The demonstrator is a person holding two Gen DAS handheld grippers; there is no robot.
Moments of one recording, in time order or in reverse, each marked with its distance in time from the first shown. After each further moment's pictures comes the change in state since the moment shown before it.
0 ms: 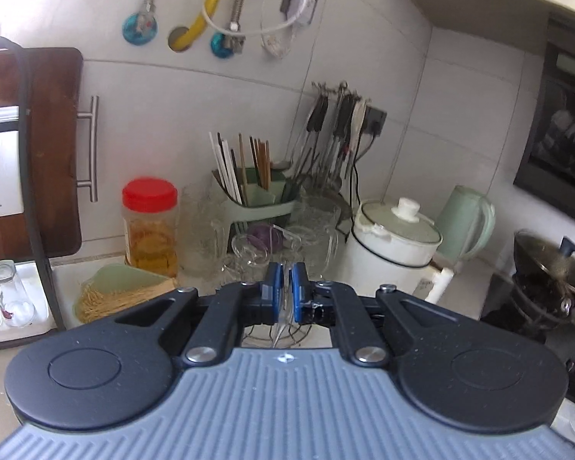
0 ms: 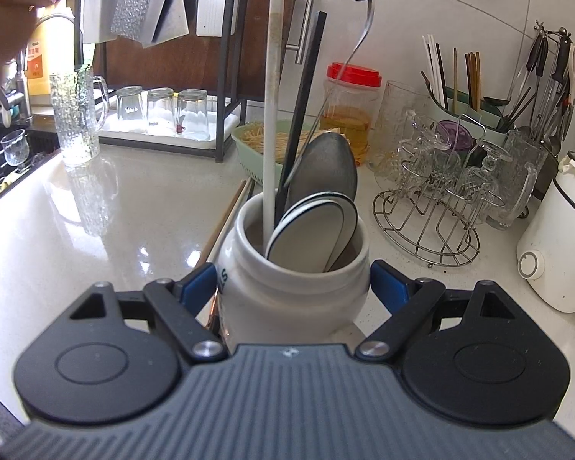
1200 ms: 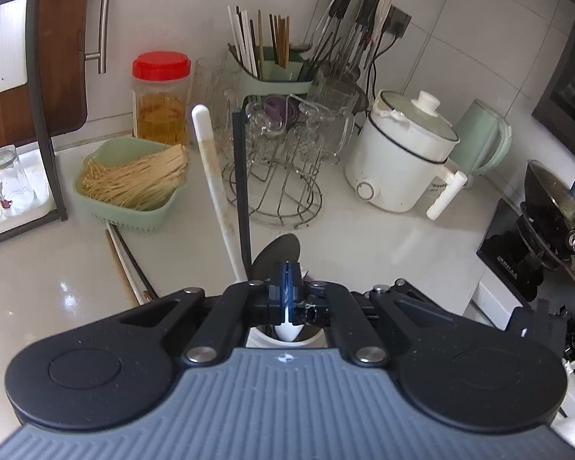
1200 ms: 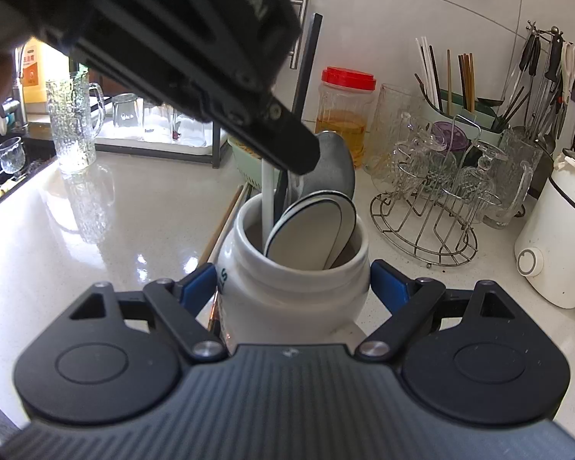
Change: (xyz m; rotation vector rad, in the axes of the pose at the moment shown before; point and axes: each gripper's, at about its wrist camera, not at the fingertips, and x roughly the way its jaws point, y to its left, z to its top) left arm 0.009 0.011 -0.049 -0.074 0.329 0.022; right arm -0.002 0.003 -0.003 0.014 -0.024 -0.018
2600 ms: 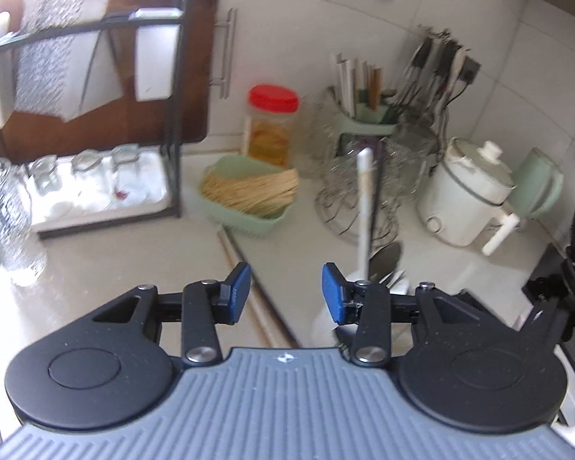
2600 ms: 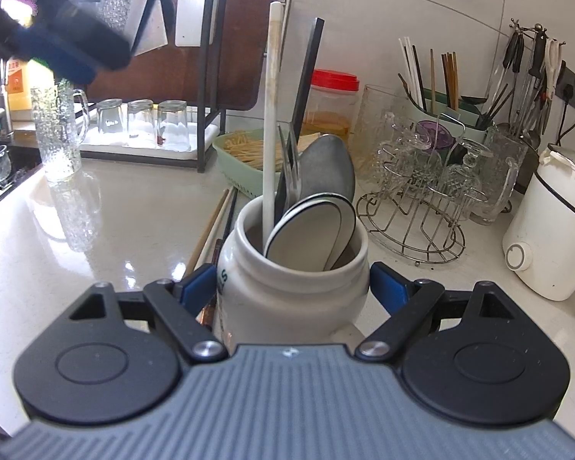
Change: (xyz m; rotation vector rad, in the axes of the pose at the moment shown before) left arm -0.088 0.049 -0.020 -0.122 -0.089 0.214; right arm -0.001 0.004 0.001 0.028 -0.009 -0.061
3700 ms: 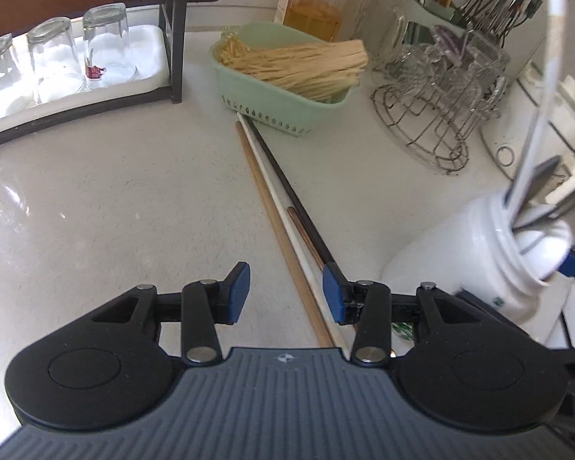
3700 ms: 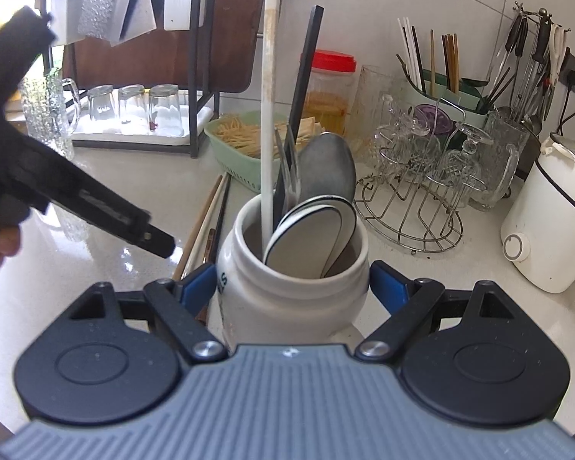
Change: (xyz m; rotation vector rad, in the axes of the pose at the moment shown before) left arm 0.155 0.040 -0.036 -0.066 0.269 0.018; right arm 0.008 -0.003 0.013 0.014 0.093 -0.002
